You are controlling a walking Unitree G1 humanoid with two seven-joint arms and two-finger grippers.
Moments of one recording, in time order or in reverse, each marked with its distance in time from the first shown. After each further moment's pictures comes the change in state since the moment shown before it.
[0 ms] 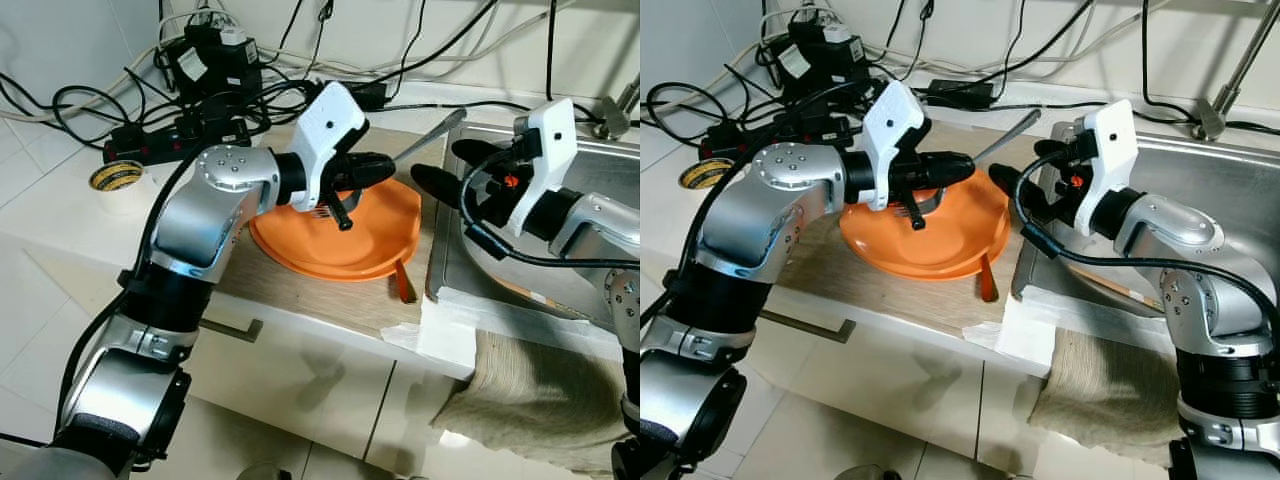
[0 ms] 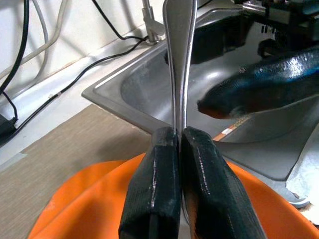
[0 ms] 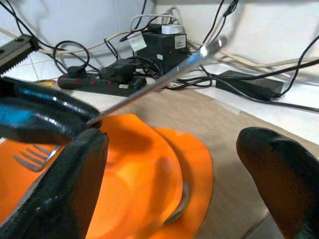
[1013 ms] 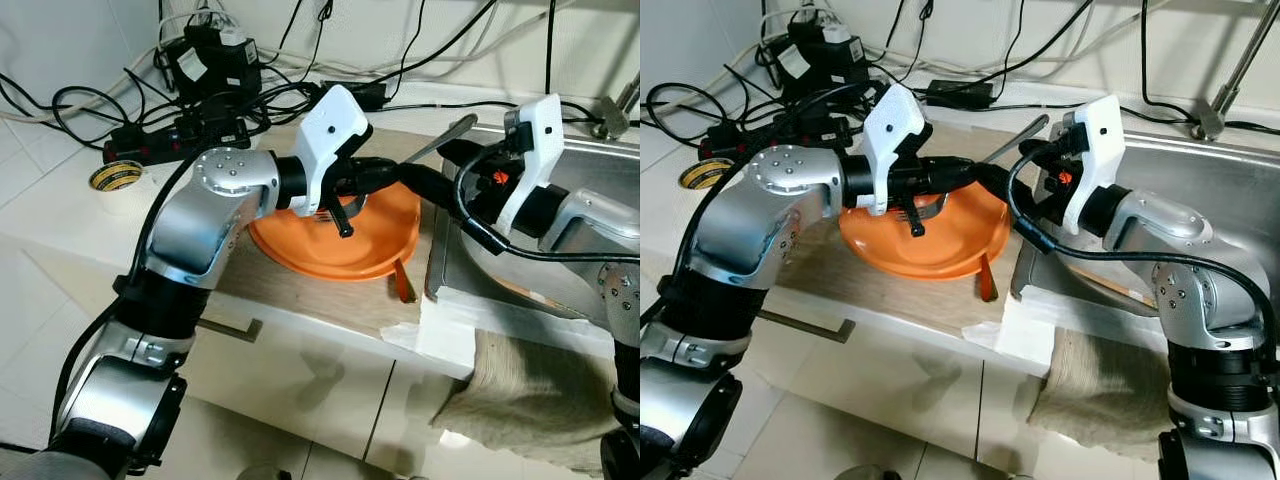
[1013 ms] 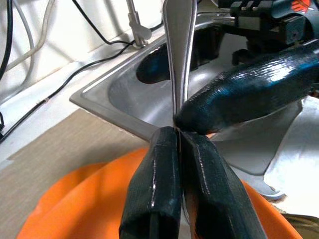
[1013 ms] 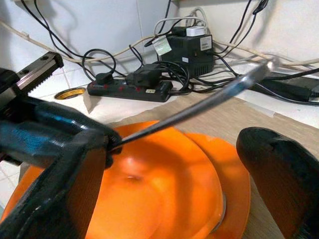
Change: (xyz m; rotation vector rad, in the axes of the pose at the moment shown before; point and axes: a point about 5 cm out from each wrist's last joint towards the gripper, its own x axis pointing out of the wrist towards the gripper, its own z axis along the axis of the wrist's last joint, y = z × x) left arm -0.006 -0.010 0.002 0.010 -0.019 -0.059; right arm 0.005 0.011 0.002 0.073 -0.004 0.081
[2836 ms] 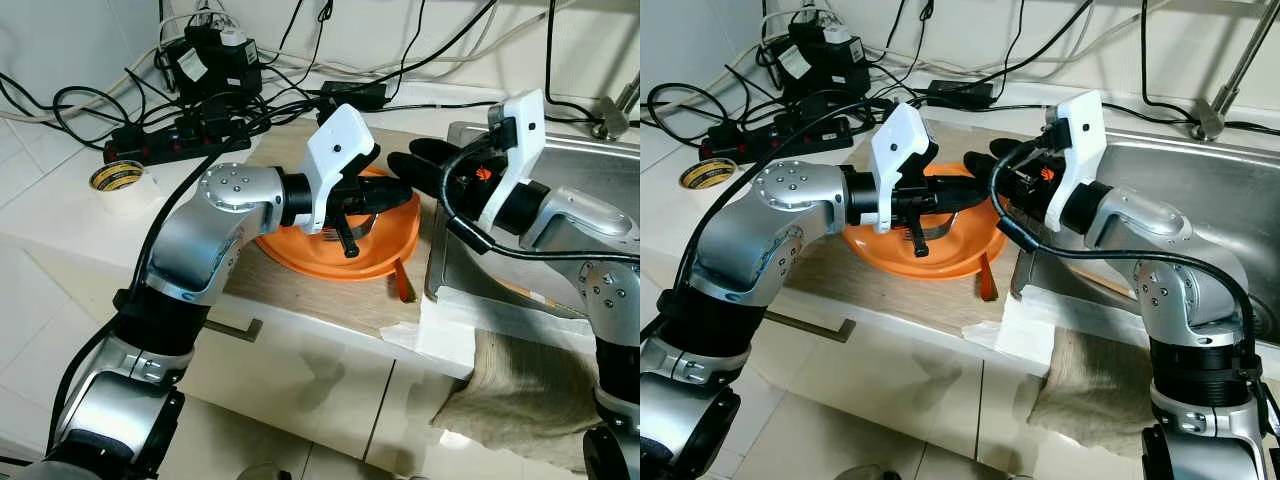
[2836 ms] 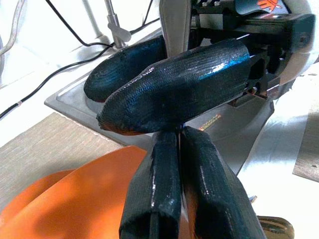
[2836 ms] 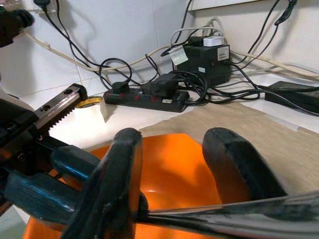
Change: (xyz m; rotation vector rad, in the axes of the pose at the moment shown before) left arm 0.005 -0.014 -0.003 -0.024 -0.016 -0.060; right arm 0.011 0.013 0.003 0.005 -0.034 0.056
